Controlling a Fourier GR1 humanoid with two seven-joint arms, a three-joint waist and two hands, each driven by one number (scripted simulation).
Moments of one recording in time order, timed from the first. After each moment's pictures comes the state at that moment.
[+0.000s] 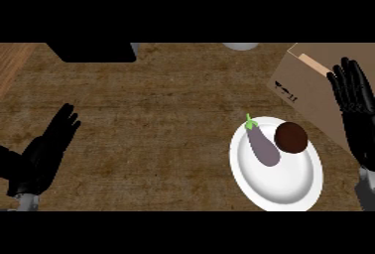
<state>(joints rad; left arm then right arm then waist) 0.02 0.51 -0.18 -1.64 0.42 0.23 0.14 -0.15 -0.47 0.07 -1.71 -0.24 -0.12 -0.15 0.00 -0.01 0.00</state>
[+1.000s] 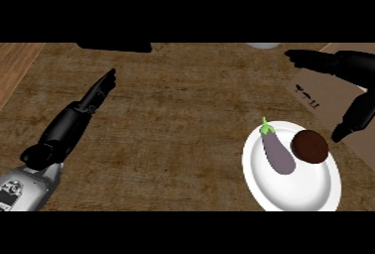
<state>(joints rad) -0.28 0.54 -0.33 -1.62 0.18 0.07 -0.04 -0.71 -0.77 0.27 -1.11 -0.25 0.74 -0.02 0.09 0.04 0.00</state>
